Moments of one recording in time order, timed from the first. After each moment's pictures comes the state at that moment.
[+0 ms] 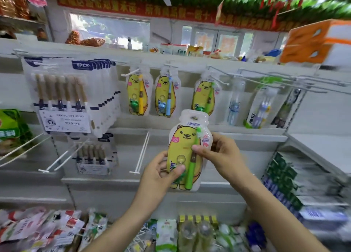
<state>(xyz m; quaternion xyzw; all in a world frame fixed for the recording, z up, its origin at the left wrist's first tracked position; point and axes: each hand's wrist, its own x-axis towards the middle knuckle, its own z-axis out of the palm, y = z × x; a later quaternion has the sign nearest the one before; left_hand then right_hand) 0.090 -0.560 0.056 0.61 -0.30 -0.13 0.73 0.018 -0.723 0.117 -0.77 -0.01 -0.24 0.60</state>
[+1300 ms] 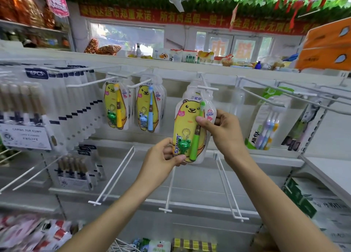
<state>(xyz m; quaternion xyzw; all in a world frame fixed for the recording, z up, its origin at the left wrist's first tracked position) 0.180 -0.704 0.074 0.66 -0.32 -0.05 0.68 0.118 -0.867 0.156 -0.74 0.00 -0.34 0.58</state>
